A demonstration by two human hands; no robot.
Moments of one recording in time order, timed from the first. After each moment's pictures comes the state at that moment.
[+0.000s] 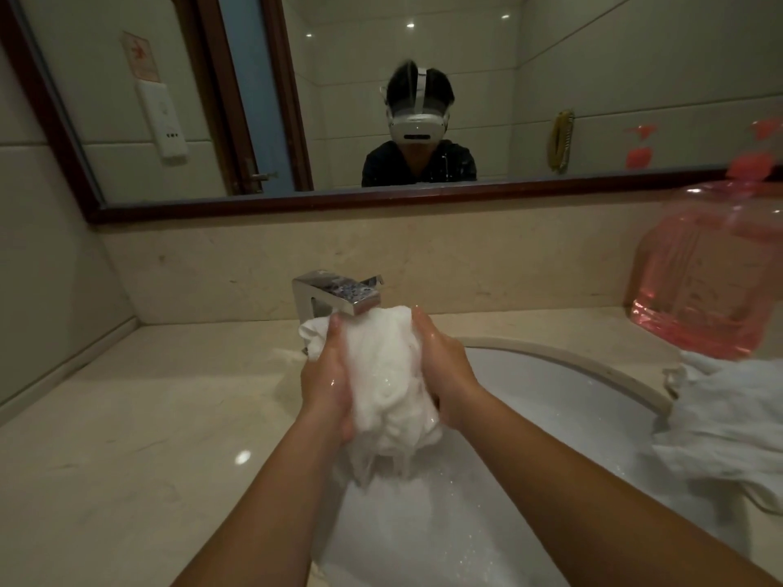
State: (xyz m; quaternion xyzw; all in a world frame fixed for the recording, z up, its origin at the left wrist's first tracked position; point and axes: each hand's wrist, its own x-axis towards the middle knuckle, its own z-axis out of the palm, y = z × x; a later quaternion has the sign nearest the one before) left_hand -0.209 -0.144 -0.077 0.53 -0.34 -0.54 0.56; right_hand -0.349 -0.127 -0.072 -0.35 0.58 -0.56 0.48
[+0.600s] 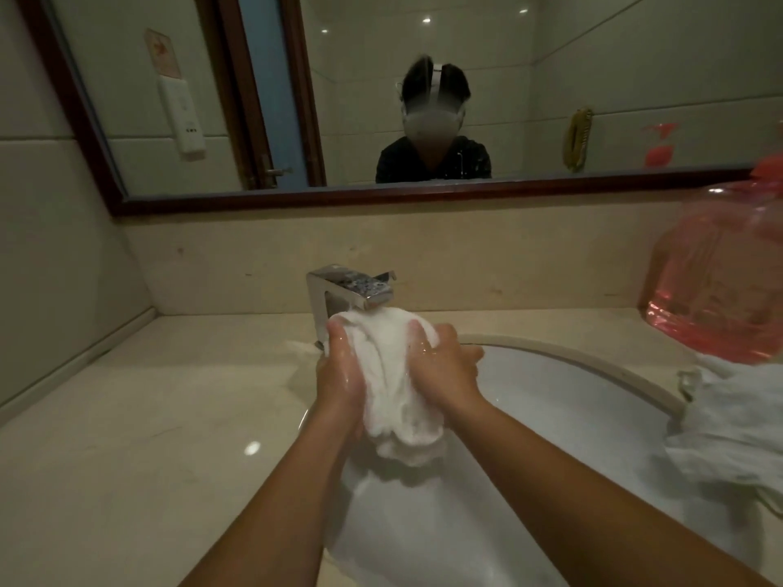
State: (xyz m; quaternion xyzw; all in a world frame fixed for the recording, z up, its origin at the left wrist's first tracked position) left_hand -0.212 -0.122 -0.065 0.51 -0.32 -0.55 0.58; right_hand -0.337 -0.119 -0.073 -0.47 0.66 -0.49 0.31
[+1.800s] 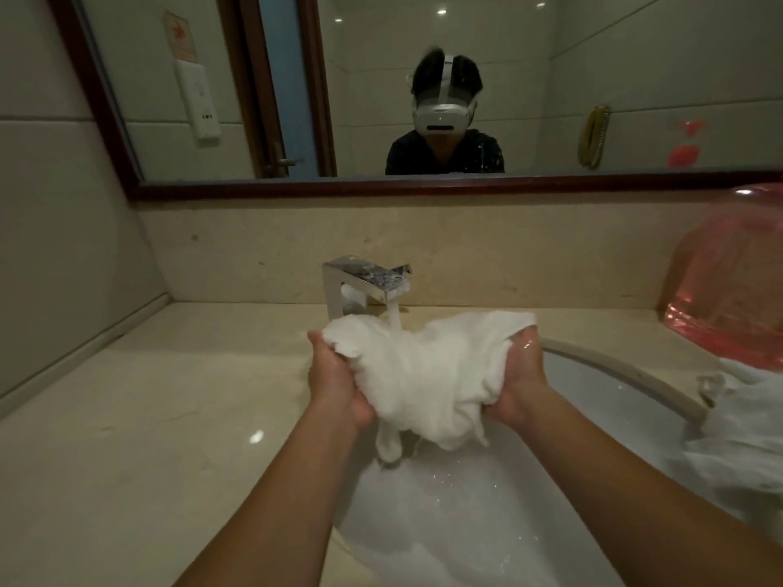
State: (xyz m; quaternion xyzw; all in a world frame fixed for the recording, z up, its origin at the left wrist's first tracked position) left_hand -0.198 -0.119 -0.059 0.42 -0.16 -0.67 0.59; right_hand -0.386 -0.110 -0.069 -0.16 0.40 -0.64 0.63
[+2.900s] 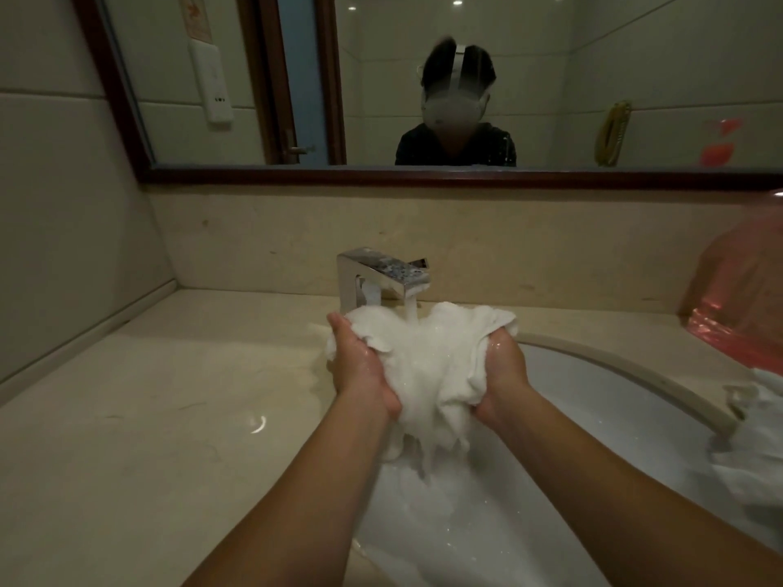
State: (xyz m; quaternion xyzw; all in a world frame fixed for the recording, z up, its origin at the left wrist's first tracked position) left_hand -0.207 -0.167 -0.099 0.43 -0.12 -0.64 0.62; right_hand -0.348 -0.135 -0.084 -0.16 0.41 -0.65 0.62
